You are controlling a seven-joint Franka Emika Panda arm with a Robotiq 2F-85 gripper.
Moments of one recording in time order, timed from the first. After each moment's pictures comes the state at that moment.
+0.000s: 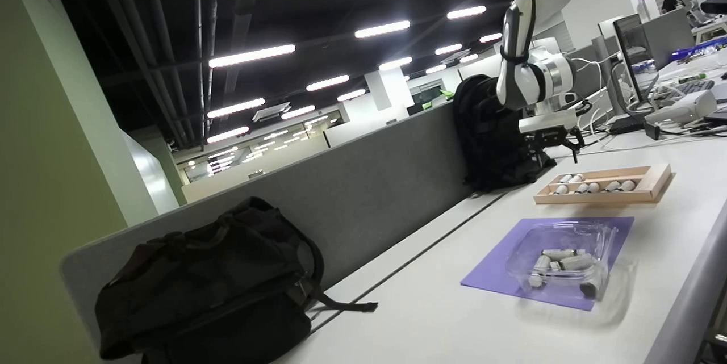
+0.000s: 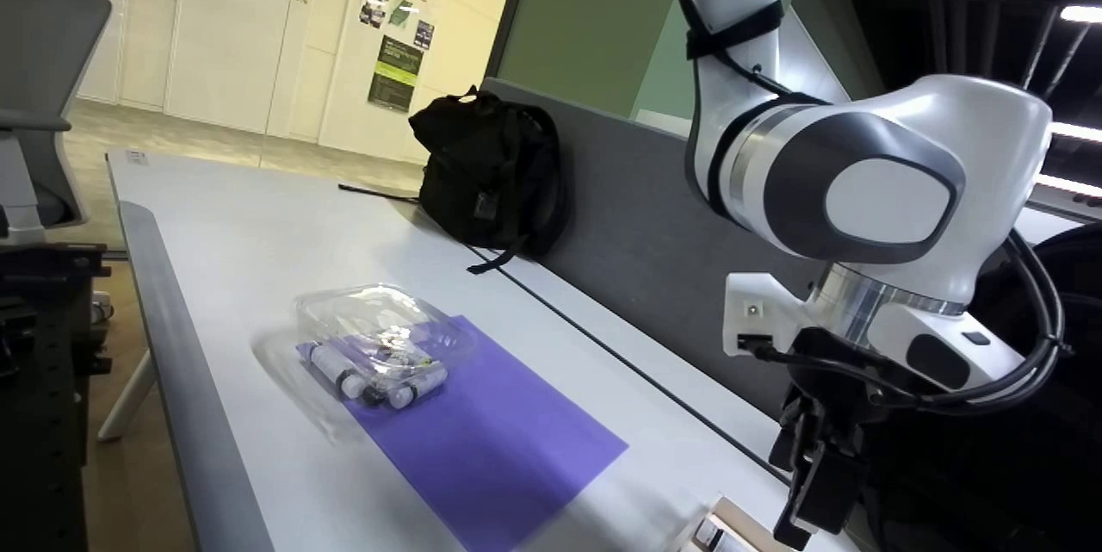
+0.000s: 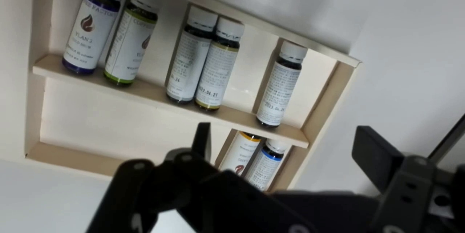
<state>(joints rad) -0.26 0.63 -0.24 -1.94 0.35 2.68 0.45</state>
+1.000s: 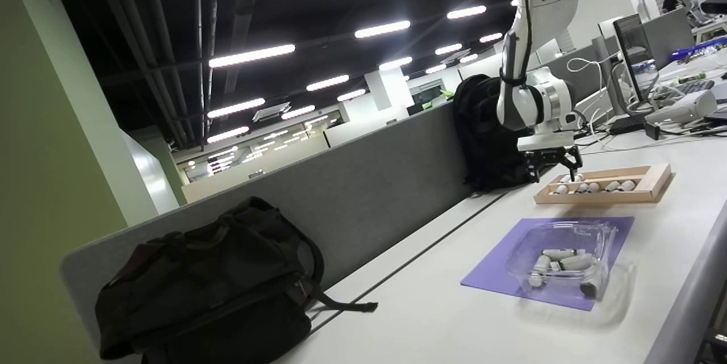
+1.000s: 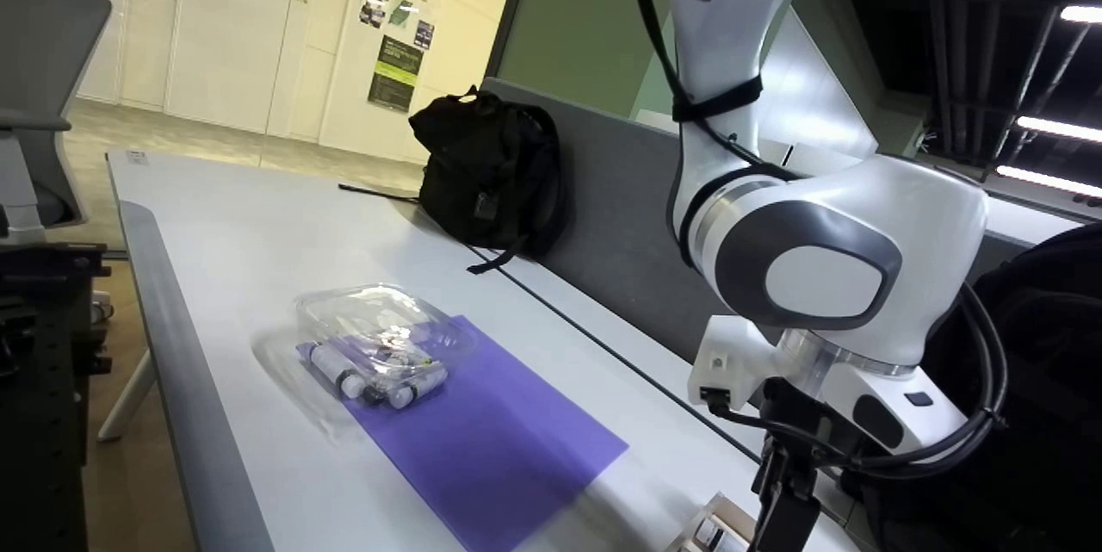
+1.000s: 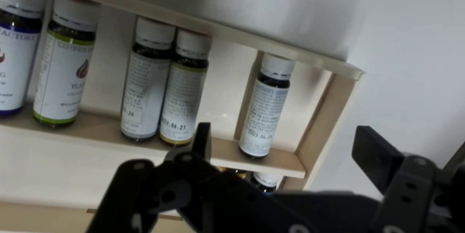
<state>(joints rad) -0.27 0.76 -0.19 -1.86 0.45 2.78 0.45</state>
